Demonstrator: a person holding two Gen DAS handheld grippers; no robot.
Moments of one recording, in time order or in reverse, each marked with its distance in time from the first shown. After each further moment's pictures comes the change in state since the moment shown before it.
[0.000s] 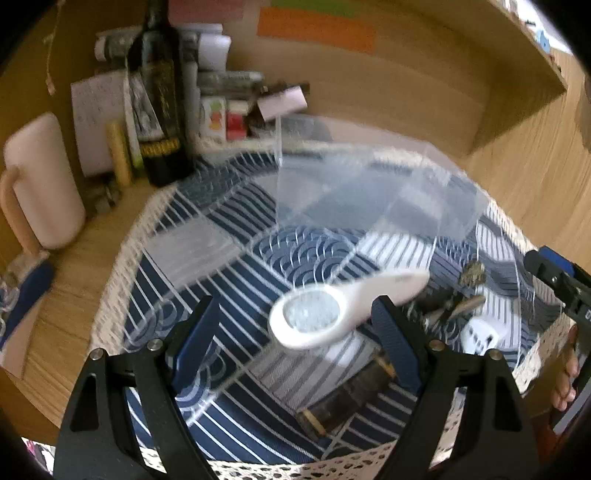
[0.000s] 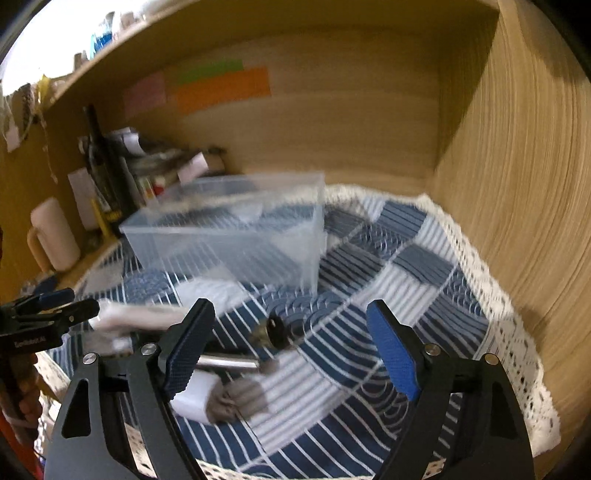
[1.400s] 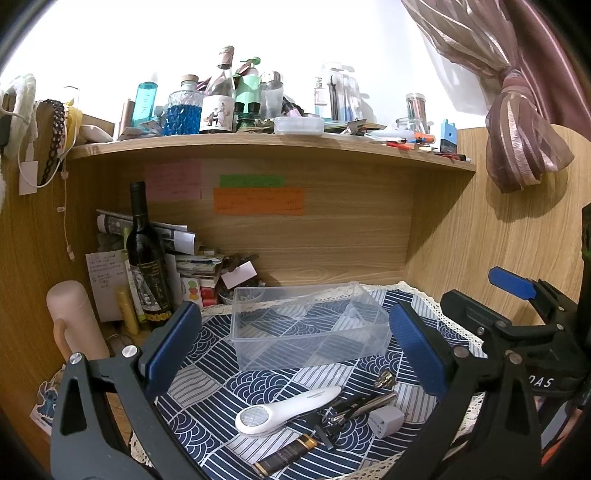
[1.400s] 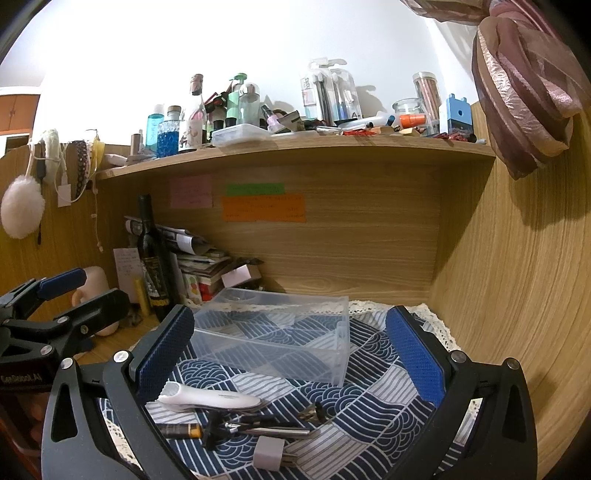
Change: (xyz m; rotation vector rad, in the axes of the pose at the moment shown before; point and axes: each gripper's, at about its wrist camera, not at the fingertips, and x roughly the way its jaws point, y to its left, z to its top) left arm -0.148 -0.061 0.038 0.141 -0.514 -0.060; right arm -0.102 0.061 0.041 -0.074 -0.388 0.006
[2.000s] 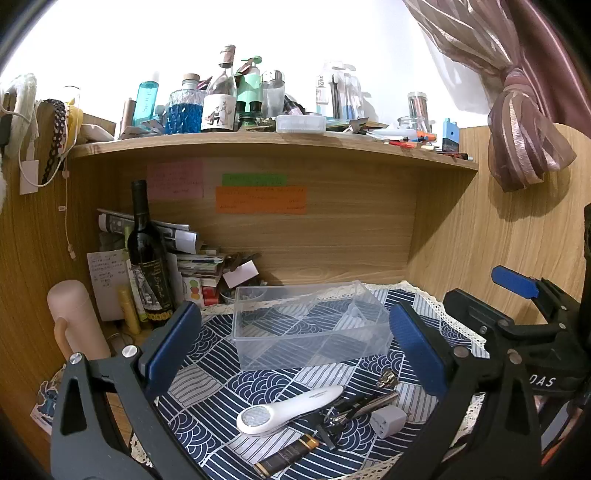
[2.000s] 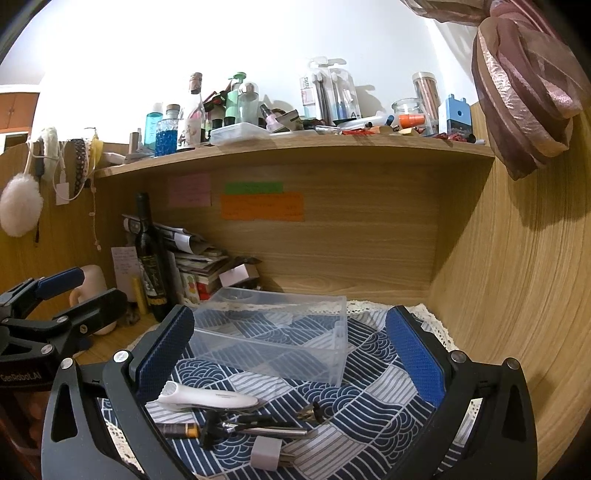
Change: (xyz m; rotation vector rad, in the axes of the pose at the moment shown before) left arm 0.002 0.001 0.002 -0.001 0.005 0.009; right arm 0.002 -0.002 -0.001 -0.003 -0.001 -0.005
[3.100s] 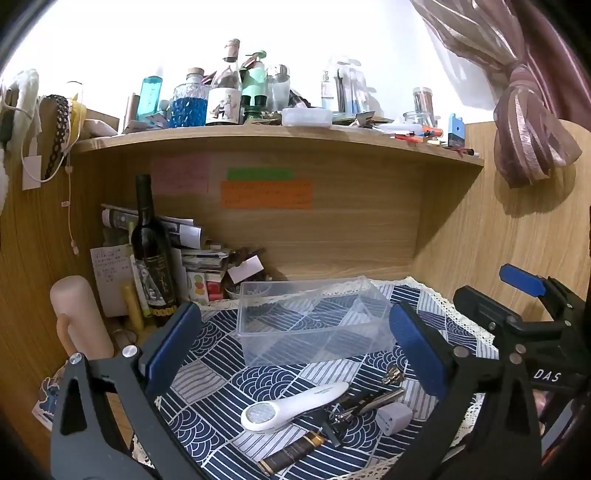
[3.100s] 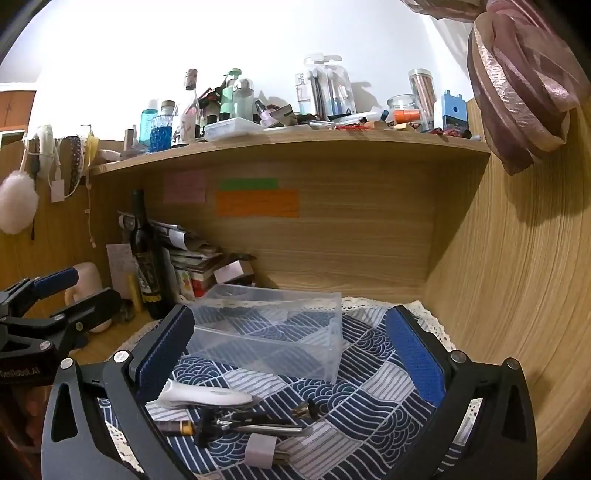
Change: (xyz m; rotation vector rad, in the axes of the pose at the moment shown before) left arm 0.004 0.006 -0.005 -0.004 0.017 0.015; right arm 0.003 -0.005 -0.002 -0.006 0.008 -0.015
